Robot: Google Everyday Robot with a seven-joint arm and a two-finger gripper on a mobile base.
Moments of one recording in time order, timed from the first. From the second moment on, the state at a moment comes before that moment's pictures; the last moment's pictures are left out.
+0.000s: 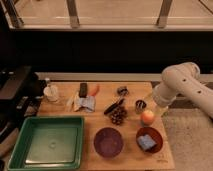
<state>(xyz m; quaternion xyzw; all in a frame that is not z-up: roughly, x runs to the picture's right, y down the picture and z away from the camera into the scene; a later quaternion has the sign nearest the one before) 0.254 0.094 0.716 -0.26 -0.10 -0.12 0.95</state>
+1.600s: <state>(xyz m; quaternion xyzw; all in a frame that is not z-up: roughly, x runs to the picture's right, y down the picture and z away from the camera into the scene) 0.254 0.094 0.716 -0.26 -0.10 -0.12 0.95</state>
